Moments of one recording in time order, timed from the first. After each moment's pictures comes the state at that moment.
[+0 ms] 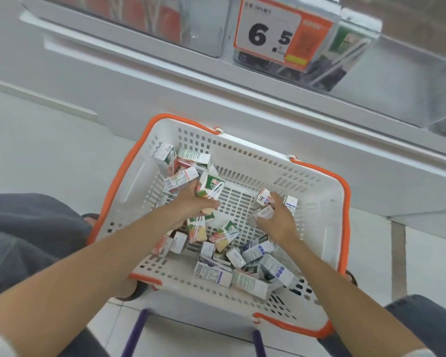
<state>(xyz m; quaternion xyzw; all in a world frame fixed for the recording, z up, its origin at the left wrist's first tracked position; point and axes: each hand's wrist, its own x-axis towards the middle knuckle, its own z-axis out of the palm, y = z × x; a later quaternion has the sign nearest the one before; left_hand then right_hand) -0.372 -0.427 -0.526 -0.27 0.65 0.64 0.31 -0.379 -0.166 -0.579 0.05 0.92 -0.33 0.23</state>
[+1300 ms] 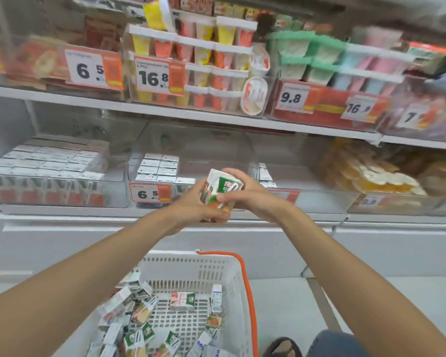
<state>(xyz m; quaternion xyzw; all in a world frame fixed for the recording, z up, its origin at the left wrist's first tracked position) -0.417 -0.283 -0.218 0.16 0.72 0.65 0.18 -0.409 -0.105 -0.185 -0.08 0.76 -0.63 0.13</state>
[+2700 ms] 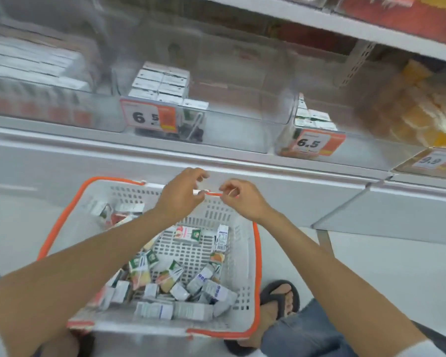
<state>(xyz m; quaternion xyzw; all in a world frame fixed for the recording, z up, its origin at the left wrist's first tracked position) -0.419 -0.298 -0.383 0.13 0.92 0.36 -0.02 -0.425 -0.105 -0.385 -0.06 0.90 -0.41 0.10</state>
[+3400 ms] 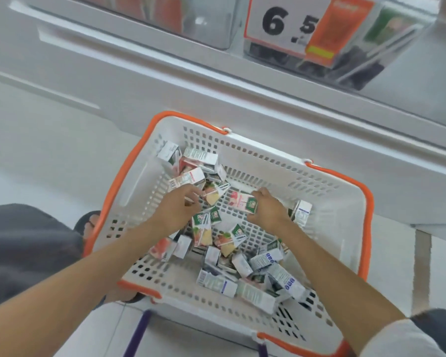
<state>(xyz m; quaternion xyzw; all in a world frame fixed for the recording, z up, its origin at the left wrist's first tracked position) -0.357 -0.455 -0.530 -0.16 0.83 0.49 0.20 -0.435 -0.208 -0.612 -0.15 0.92 -0.09 0.34</state>
